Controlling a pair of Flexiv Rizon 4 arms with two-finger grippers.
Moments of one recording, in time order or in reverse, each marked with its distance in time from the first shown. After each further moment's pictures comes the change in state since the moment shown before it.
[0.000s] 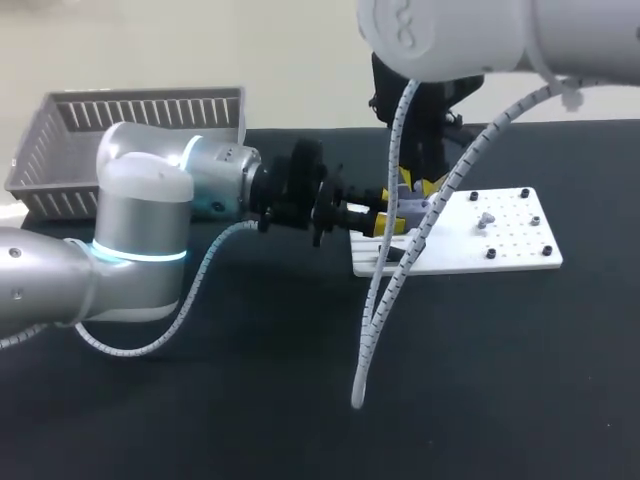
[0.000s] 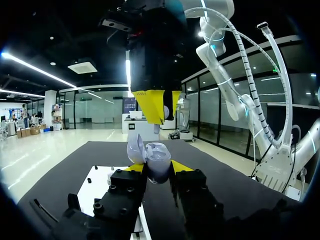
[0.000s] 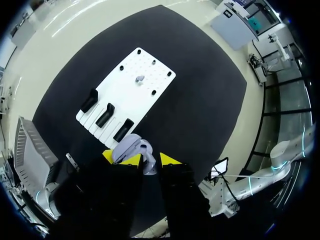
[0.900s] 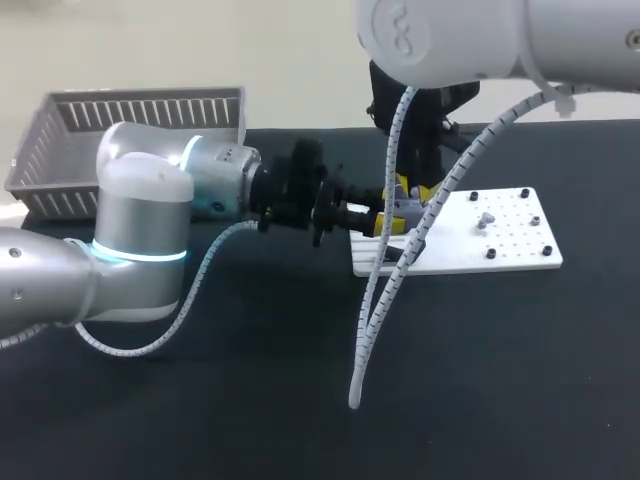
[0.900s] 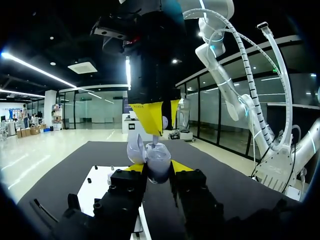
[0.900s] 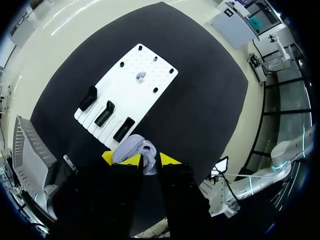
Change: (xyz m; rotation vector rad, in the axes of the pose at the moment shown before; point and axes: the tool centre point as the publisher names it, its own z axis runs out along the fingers) left arm 0.000 0.000 0.000 0.000 0.000 0.000; right arm -0.001 0.004 0.010 0.007 0.017 0.001
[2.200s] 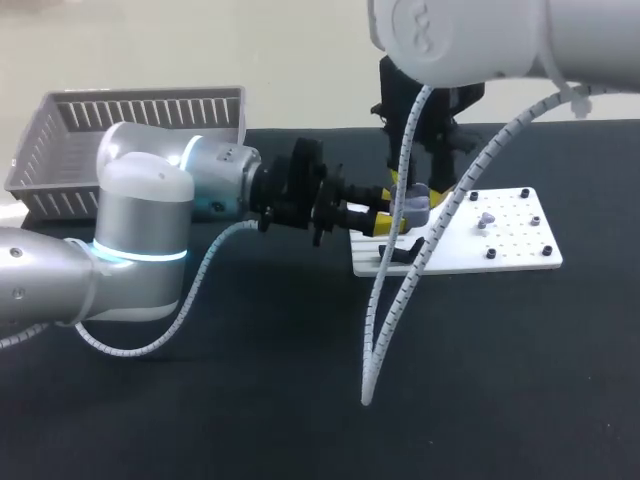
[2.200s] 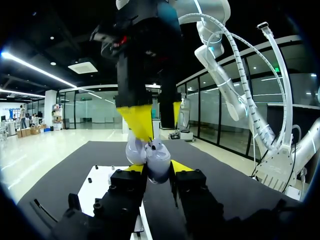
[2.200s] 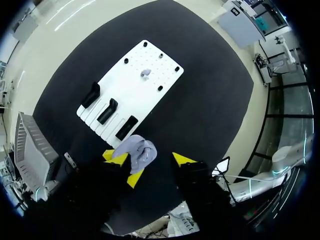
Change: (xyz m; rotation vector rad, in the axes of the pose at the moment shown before) left arm 0.001 0.001 0.000 0.000 -0.001 0.000; right arm 0.000 0.000 -0.002 -0.039 0.040 -0.040
